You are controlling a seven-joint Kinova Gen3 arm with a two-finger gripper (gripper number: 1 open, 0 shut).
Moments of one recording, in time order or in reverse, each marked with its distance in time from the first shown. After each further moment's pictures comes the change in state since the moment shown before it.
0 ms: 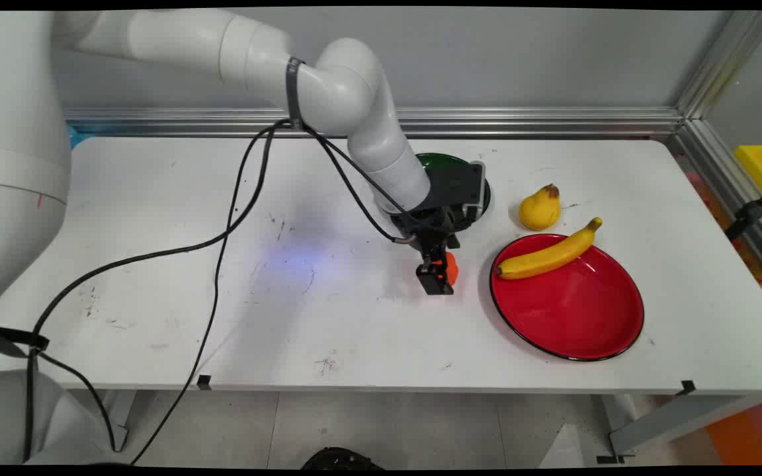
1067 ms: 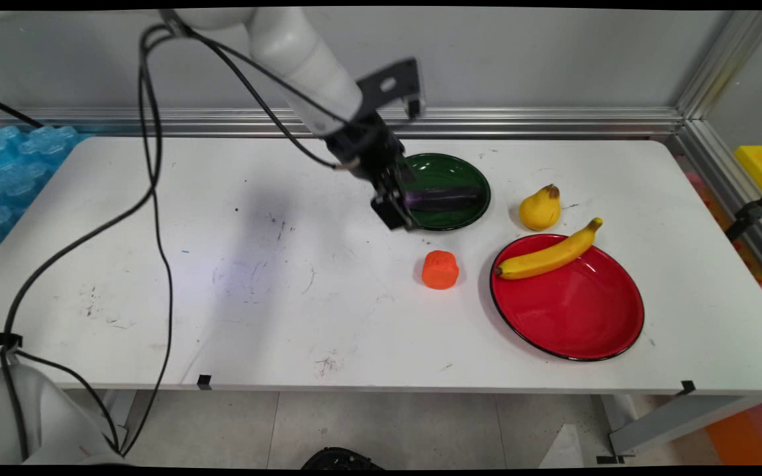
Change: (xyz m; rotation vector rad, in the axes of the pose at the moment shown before) arm -0.036 0.000 -0.144 0.094 0.066 -0.212
